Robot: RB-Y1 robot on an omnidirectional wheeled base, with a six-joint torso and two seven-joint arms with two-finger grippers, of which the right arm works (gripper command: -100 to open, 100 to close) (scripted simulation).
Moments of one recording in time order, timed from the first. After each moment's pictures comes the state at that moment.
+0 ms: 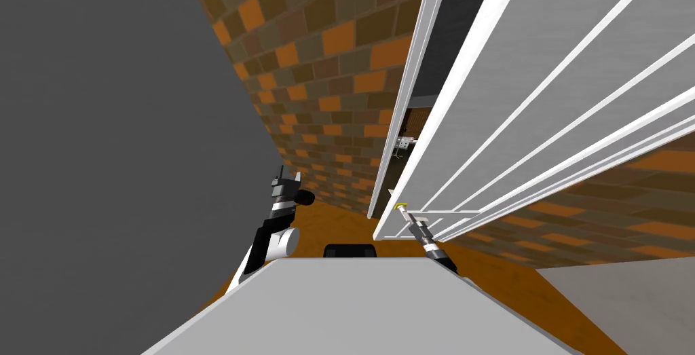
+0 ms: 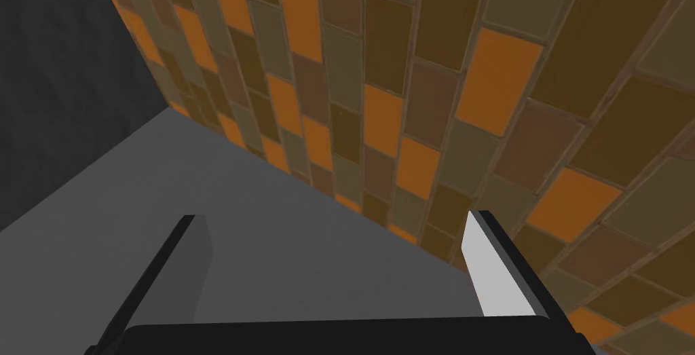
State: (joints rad) arm 0.07 -0.39 -0.17 -0.46 0.21 -1.20 -0.61
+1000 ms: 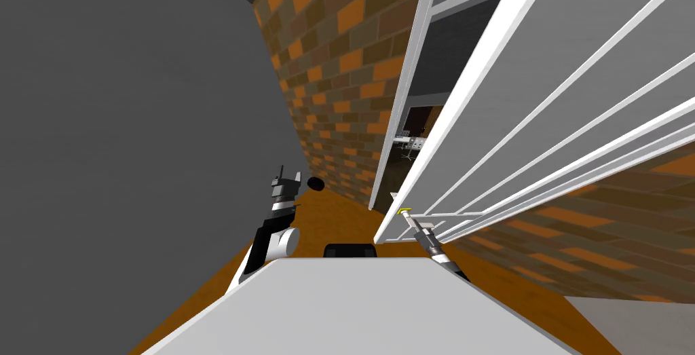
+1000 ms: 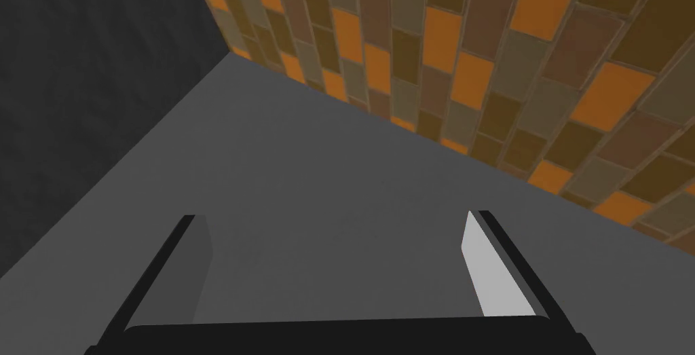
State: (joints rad) arm 0.13 -0.42 -0.17 -0.44 0.24 -1.29 -0.64
